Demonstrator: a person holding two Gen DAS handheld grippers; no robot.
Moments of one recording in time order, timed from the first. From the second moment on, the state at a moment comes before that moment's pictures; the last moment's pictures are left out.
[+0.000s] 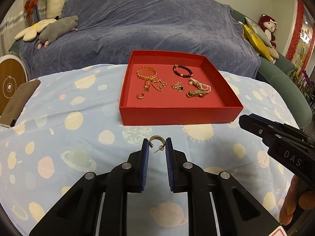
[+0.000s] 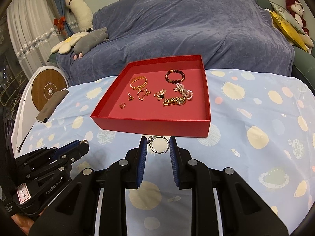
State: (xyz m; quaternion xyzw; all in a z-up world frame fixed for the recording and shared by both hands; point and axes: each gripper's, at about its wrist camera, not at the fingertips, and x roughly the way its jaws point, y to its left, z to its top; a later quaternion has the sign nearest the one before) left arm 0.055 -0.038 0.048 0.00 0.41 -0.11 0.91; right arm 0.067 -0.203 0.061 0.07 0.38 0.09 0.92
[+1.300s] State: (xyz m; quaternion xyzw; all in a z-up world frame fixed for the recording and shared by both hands) left arm 0.164 -0.049 0.063 0.03 0.38 -0.07 0.92; right arm 0.163 -0.193 0.065 0.06 0.37 0.08 0.92
